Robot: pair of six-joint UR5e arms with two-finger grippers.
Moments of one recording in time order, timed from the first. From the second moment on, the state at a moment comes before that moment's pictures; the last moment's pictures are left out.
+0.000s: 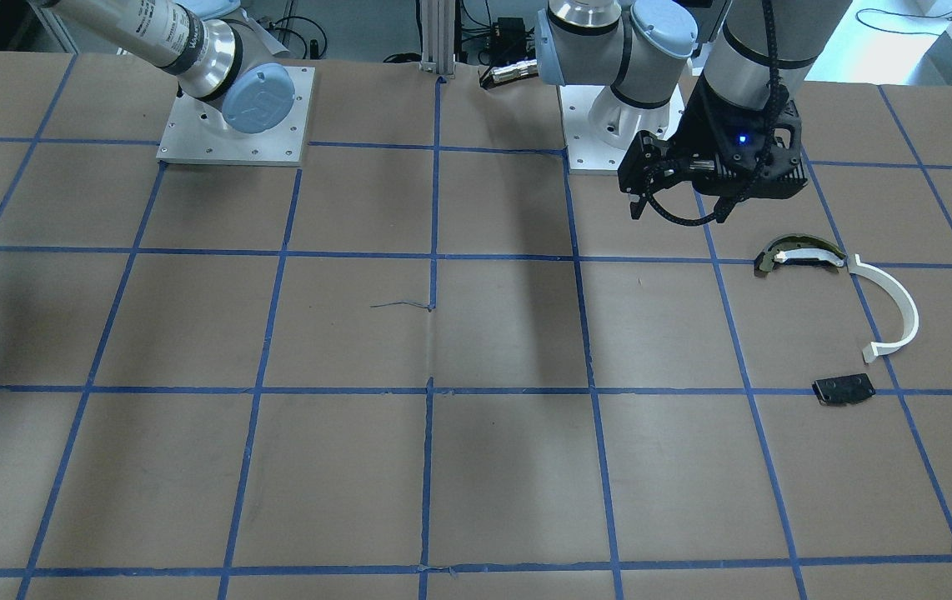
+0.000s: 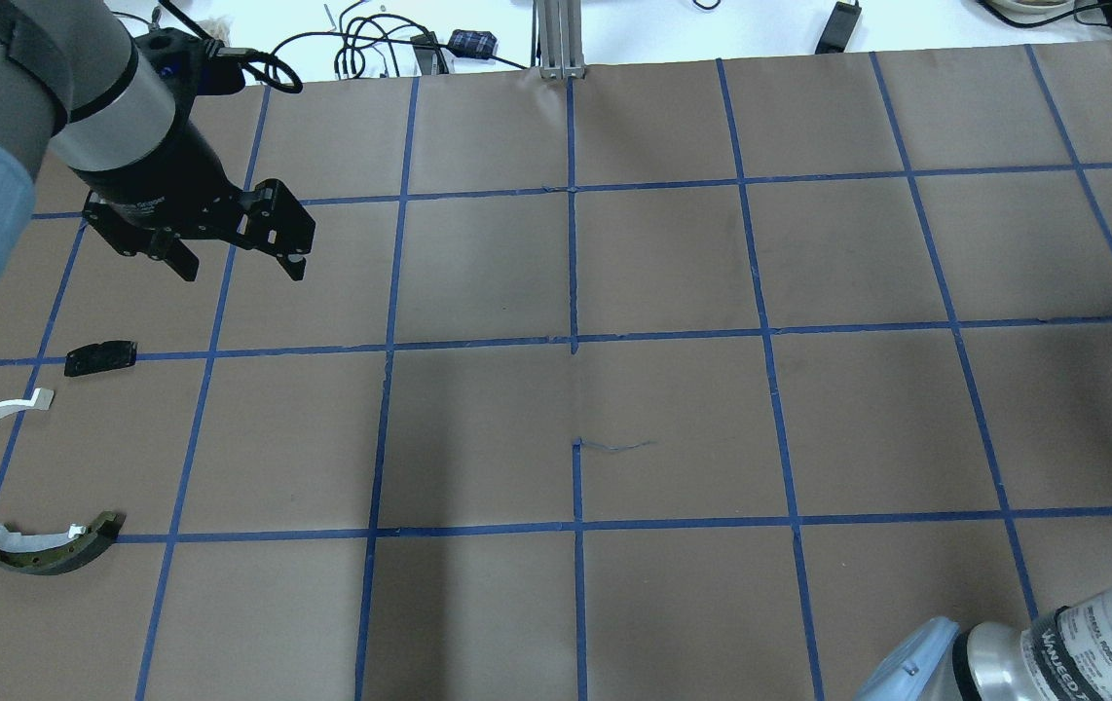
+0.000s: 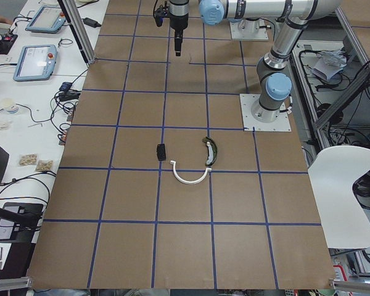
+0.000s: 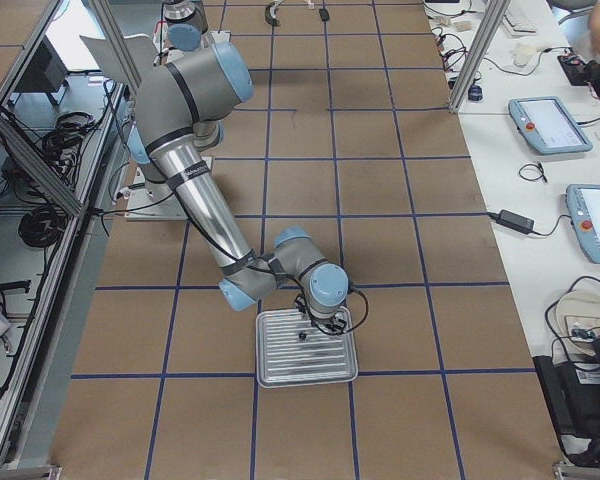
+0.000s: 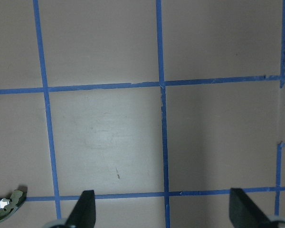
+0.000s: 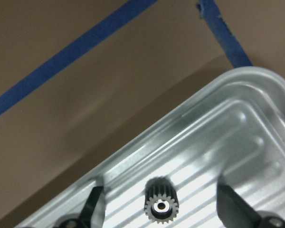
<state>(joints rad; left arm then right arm) -1.53 -1.51 -1.66 -1.53 1.58 0.08 0.60 -0.95 1.60 -2.18 -1.59 -1.96</state>
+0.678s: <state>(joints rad) -1.53 -1.52 -1.66 -1.53 1.59 0.08 0.60 -0.96 1.59 -2.17 -1.63 -1.96</state>
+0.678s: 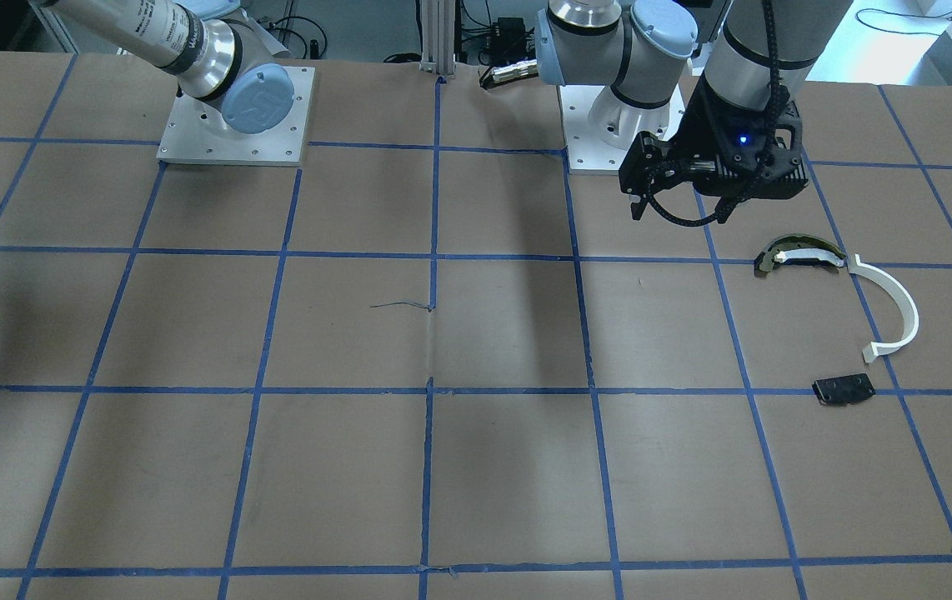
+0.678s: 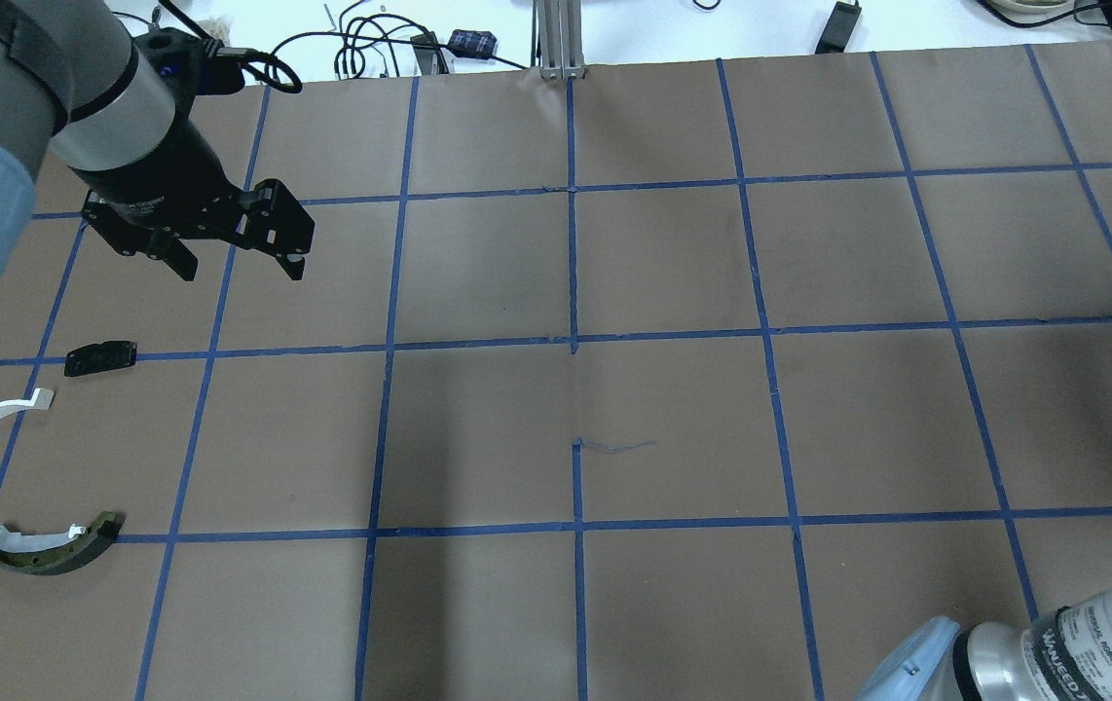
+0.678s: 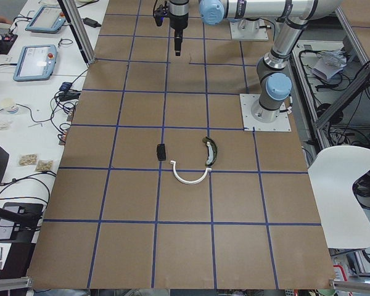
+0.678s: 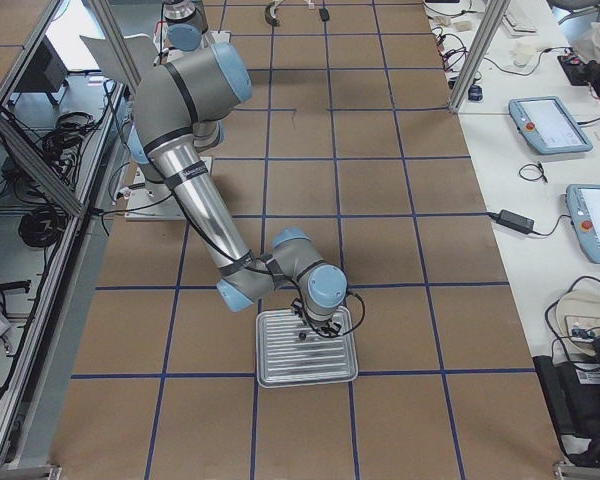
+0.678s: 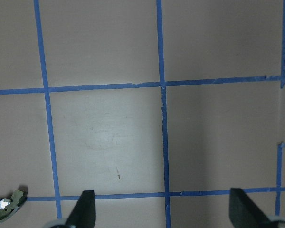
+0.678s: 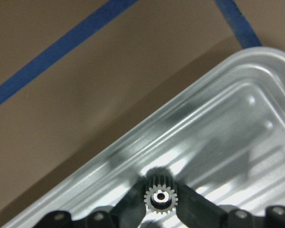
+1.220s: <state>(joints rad) -1.53 -1.52 -1.66 -1.53 1.59 0.08 0.68 -1.14 1.59 -2.02 -1.62 -1.81</state>
